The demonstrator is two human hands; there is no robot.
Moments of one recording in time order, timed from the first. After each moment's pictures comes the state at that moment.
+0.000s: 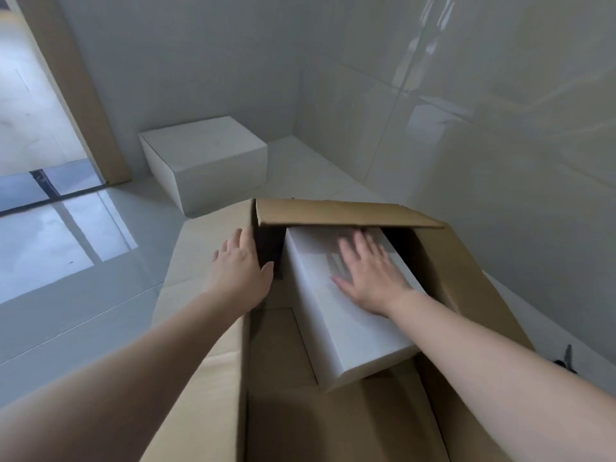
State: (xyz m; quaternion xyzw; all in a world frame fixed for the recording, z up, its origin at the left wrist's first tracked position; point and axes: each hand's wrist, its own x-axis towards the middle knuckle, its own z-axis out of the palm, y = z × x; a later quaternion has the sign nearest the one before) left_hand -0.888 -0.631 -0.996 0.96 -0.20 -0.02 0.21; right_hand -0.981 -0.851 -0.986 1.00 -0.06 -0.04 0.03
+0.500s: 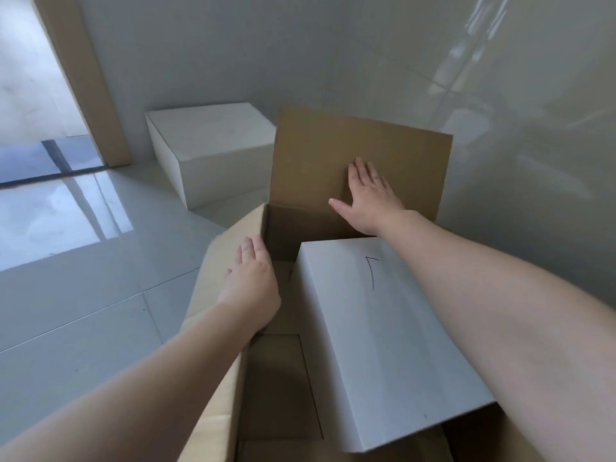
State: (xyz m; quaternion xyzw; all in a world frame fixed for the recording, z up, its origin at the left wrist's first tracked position) left_hand -0.846 -0.663 -1.034 0.96 -0.14 -0.13 0.19; right_hand -0.790 -0.898 -0.974 0.99 -0.10 -0.01 0.03
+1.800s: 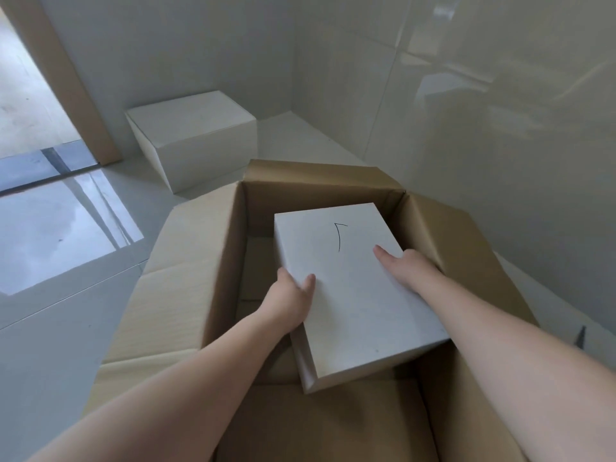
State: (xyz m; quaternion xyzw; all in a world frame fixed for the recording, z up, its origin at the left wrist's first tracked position) left_hand -0.980 -0.724 -1.034 0.87 -0.05 -0.29 0.40; right_hand -1.016 -0.956 -1.031 0.85 -0.43 -0.10 -0.29
